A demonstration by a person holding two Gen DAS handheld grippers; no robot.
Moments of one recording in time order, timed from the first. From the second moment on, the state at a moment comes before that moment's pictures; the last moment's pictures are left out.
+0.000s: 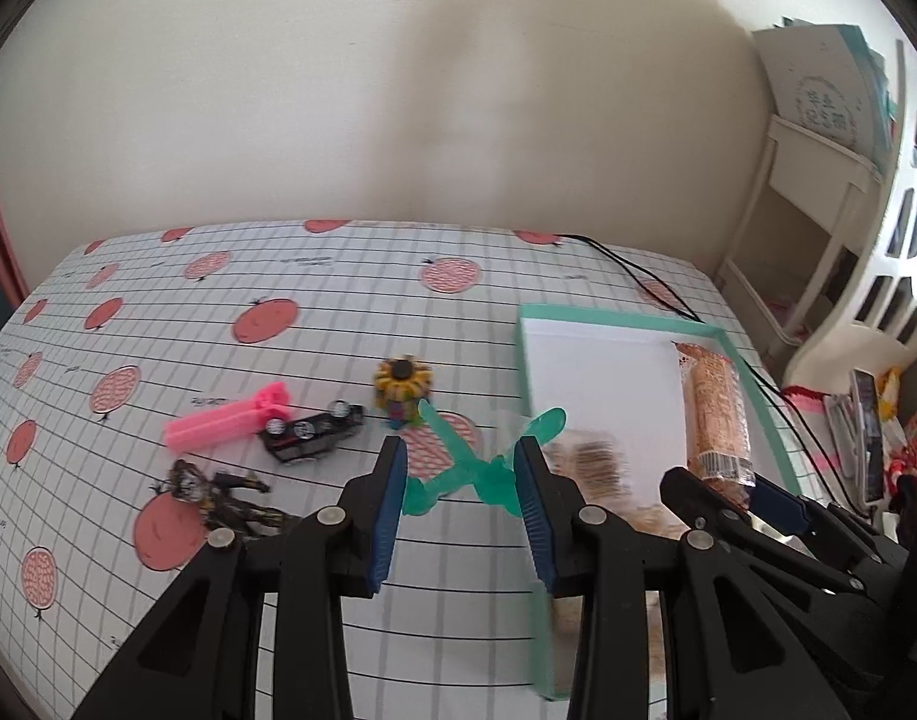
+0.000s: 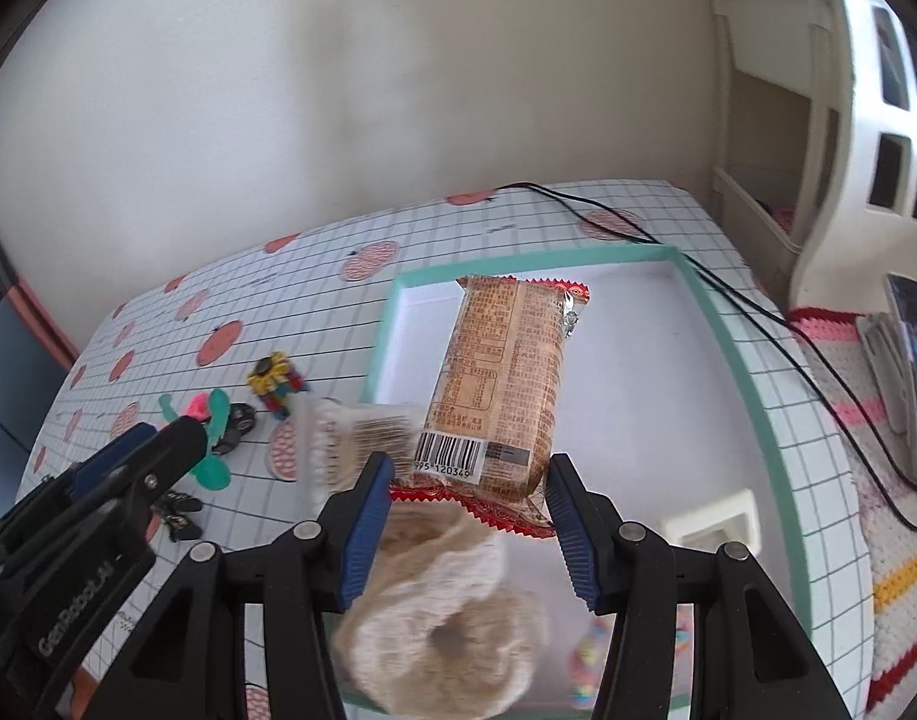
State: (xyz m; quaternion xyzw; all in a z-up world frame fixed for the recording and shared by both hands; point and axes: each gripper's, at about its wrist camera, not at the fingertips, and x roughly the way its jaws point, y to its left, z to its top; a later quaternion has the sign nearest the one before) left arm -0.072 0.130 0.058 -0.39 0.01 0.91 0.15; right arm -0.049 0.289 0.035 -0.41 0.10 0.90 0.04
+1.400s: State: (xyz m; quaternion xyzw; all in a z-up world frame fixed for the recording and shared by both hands) left arm -0.069 0.204 0.027 -0.44 0.00 0.88 0.20; right arm -0.037 0.342 0.010 -0.42 0.06 0.90 0.08
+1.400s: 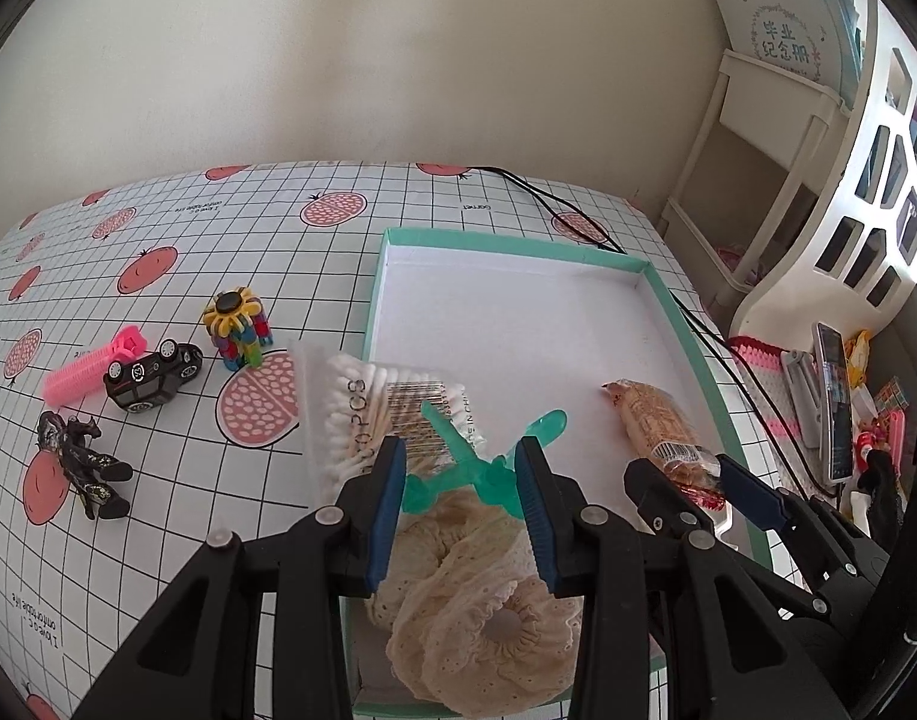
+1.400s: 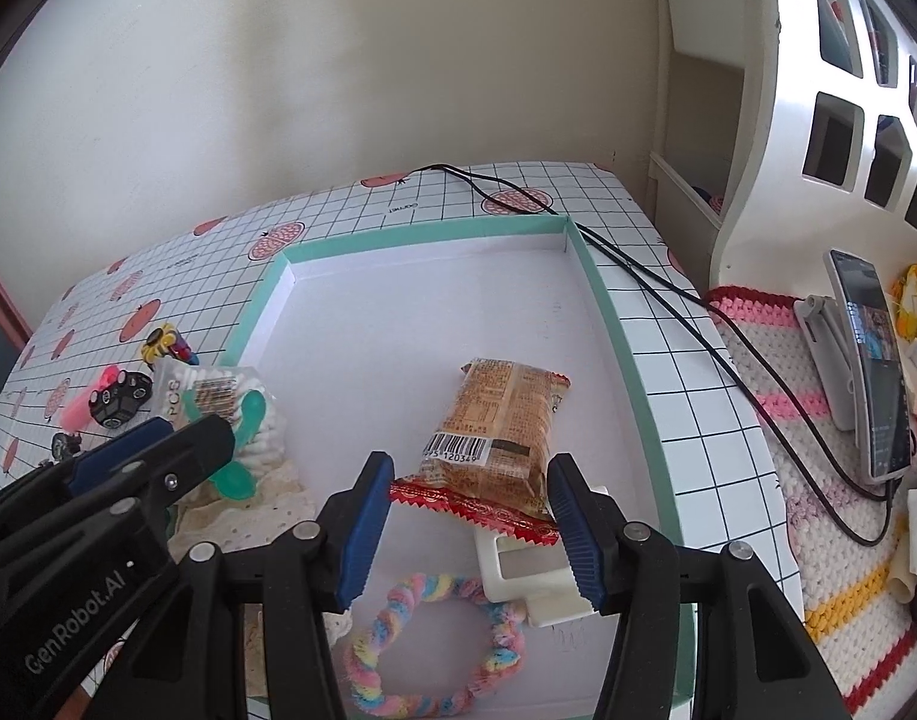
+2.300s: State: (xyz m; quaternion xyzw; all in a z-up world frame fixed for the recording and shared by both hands) left arm -0.069 0.196 0.032 -0.44 0.00 0.88 0.20; right arm -0.033 0.337 0.008 -0.42 0.05 0.90 0.08
